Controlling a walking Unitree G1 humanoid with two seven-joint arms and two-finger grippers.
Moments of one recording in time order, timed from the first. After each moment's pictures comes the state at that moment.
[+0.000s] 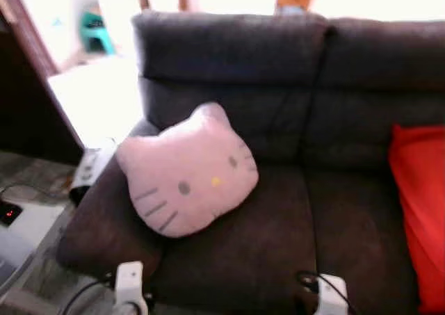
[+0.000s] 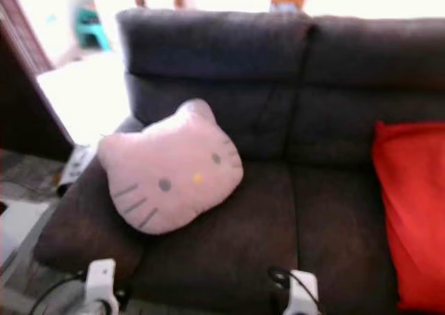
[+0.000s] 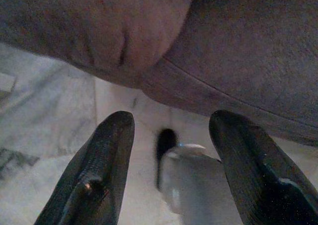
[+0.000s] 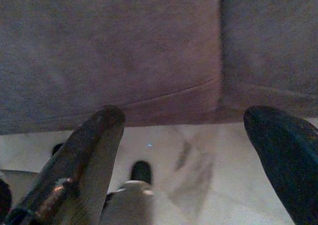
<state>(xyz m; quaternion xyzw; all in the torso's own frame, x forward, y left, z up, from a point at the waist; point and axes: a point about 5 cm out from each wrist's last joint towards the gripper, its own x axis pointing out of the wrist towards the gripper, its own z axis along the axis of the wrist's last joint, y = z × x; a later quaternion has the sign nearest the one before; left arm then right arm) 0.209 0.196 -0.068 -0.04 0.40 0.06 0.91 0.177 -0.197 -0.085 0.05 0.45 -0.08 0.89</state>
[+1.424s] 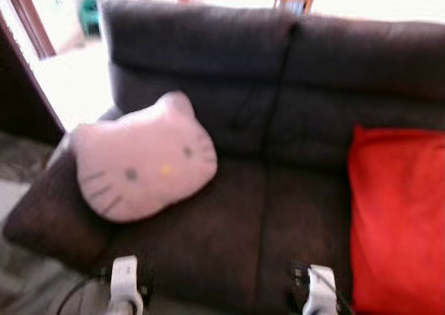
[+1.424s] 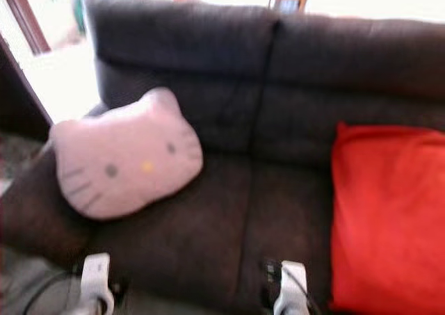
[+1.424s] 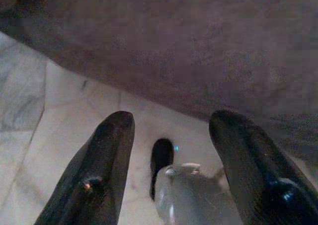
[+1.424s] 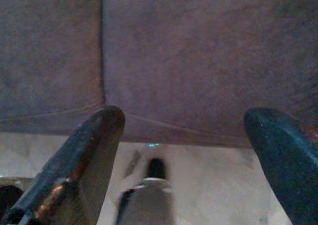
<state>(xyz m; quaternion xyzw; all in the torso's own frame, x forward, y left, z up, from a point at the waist) 0.214 0.202 -0.063 -0.04 0.38 0.06 0.92 0.187 -0.184 -0.082 0.05 0.44 -0.06 0.89</state>
